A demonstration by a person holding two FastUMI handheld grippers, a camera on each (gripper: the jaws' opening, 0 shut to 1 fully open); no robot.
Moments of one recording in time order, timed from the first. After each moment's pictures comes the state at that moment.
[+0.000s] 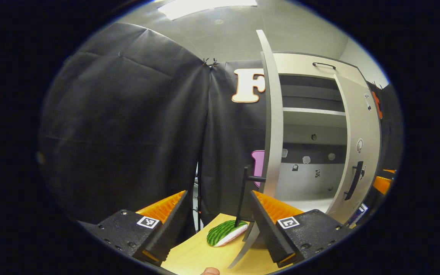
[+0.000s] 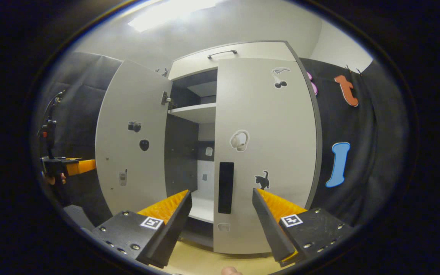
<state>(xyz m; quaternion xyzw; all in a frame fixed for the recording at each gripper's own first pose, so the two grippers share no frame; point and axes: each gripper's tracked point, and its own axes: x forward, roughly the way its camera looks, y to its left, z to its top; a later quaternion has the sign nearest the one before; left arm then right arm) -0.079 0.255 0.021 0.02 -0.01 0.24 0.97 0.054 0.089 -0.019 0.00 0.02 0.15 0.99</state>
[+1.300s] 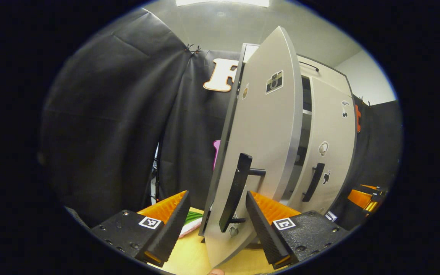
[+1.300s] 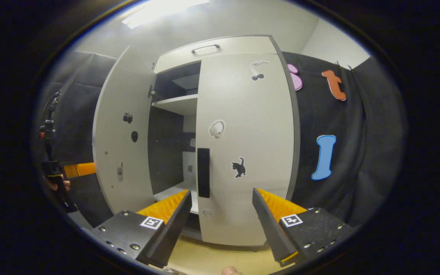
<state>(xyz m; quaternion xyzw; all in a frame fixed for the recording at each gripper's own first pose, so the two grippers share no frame) -0.032 0.161 -0.013 -0.07 0.00 0.10 0.99 0.045 0.039 -0.036 0.00 0.05 0.11 0.99</state>
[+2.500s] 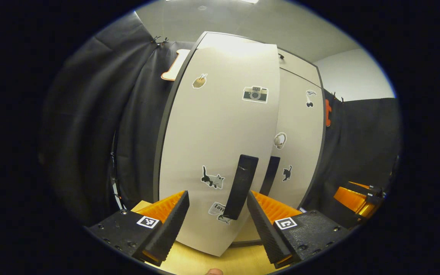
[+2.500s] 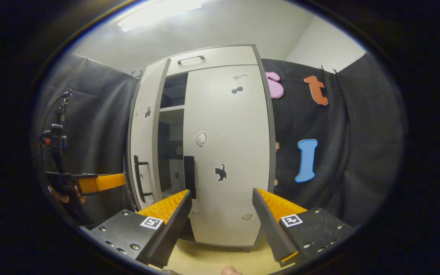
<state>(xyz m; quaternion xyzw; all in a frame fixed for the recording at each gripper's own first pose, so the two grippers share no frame) 0.012 0.058 -0.017 -0.06 0.02 -0.02 1.00 0.027 0.005 -0.015 0.01 0.02 0.06 1.00</state>
